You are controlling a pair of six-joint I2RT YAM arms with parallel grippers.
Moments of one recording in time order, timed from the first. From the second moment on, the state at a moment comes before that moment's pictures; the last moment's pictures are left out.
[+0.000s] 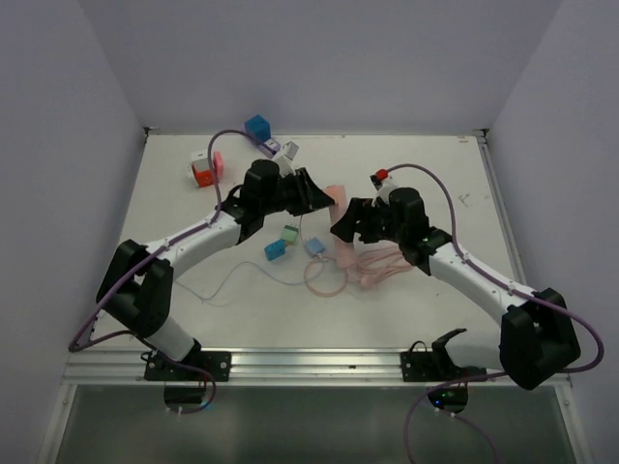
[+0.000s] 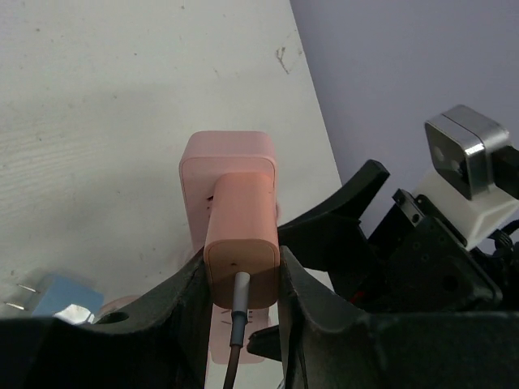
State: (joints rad) left arm -0.56 1.61 1.08 0.14 0.37 -0.84; right arm 0.48 1.25 0.77 -0.02 -0.28 0.51
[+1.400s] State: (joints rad) left arm -0.54 1.30 1.01 0.03 0.34 -0.62; right arm 0.29 1.30 0.64 0.01 -0.01 0.55
